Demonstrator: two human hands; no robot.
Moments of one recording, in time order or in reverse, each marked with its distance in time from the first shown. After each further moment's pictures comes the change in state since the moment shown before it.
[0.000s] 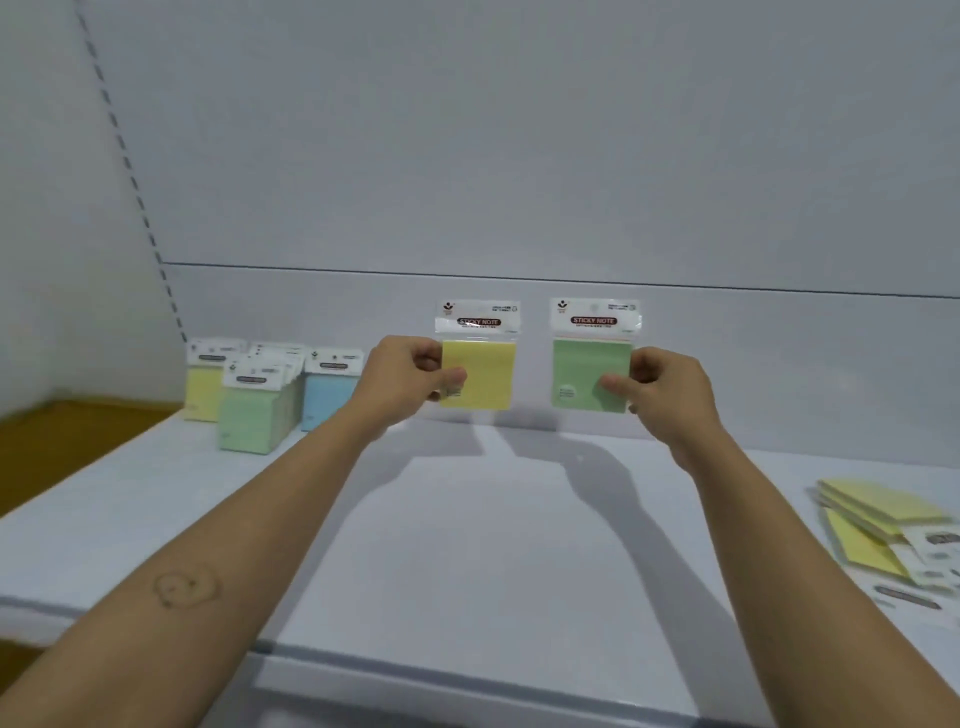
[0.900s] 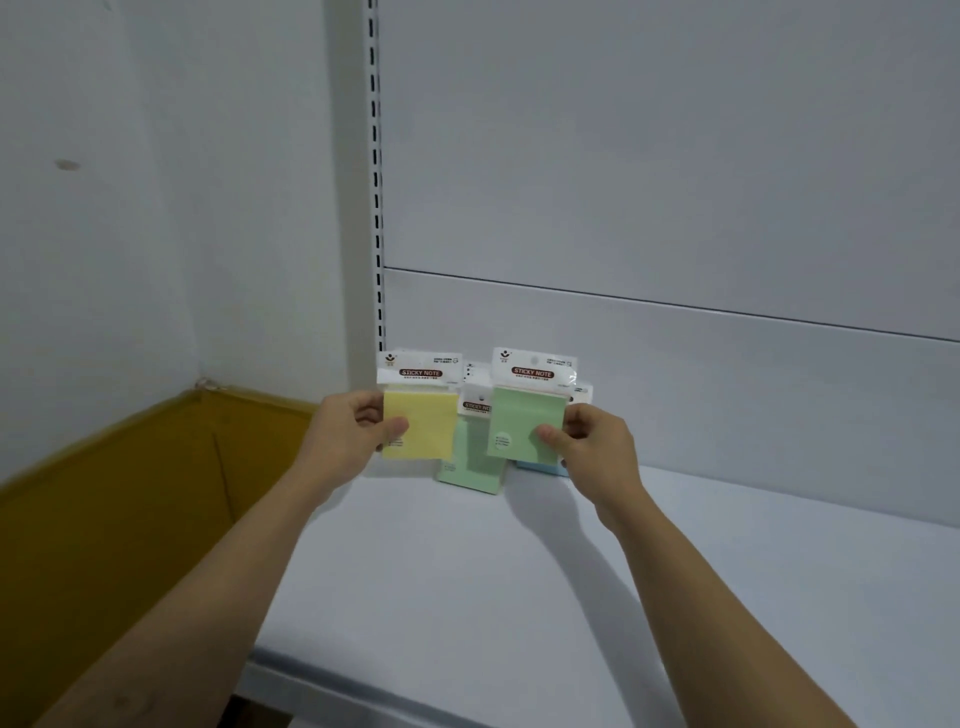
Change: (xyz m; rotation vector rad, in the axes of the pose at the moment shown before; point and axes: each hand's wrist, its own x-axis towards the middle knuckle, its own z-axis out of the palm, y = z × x) left_hand 0.001 -0.198 -0.302 -0.061 0.188 -0.112; right_hand -0.053 -0.116 0.352 0.150 -0.218 0.077
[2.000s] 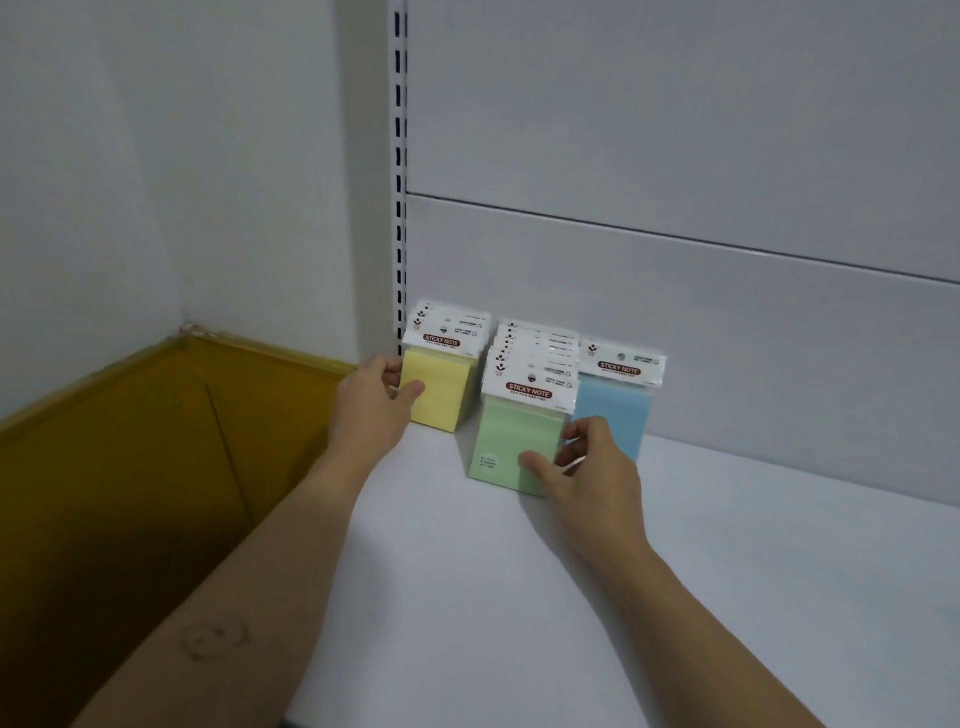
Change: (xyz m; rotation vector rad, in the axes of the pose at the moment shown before) left_hand 0.075 -0.085 0.022 0.330 0.223 -0.025; right_hand -0.005 0.043 0.072 -0.360 0.039 -0.005
